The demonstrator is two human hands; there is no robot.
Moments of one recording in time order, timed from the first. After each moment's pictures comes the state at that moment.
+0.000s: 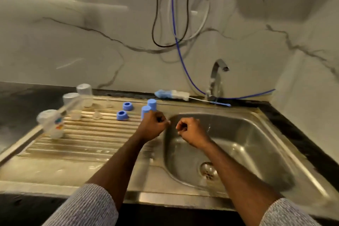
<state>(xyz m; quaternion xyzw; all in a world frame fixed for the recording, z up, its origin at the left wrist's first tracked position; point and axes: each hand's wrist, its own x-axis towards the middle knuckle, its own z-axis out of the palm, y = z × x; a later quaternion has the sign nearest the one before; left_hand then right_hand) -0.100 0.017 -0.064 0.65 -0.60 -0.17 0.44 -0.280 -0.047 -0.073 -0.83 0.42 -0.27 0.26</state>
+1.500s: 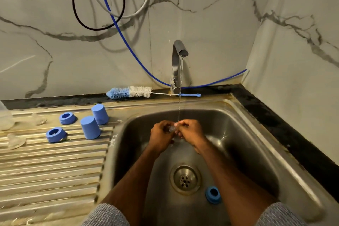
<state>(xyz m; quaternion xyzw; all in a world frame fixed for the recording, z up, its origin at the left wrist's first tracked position) -0.231 -0.120 -0.153 0.60 -0.53 -0.36 0.48 -0.362 -0.161 -0.141 -0.58 0.55 -0.38 0.47</state>
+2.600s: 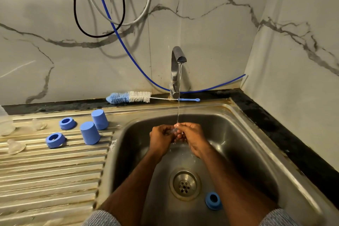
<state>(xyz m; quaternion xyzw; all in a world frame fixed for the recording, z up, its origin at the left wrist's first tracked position) -0.240 -0.119 -0.145 0.59 -0.50 -0.36 0.53 -0.364 -0.159 -0.132 -0.47 0.48 -0.44 0.59</state>
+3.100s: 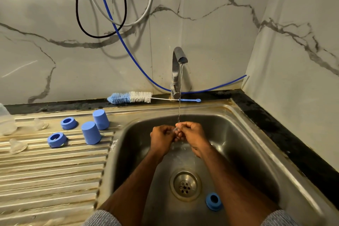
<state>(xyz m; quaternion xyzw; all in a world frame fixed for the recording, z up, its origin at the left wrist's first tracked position) -0.242 -0.117 -0.140 0.60 -0.50 -0.34 0.53 -0.363 -0.160 -0.132 -0.49 0.48 -0.45 0.57</state>
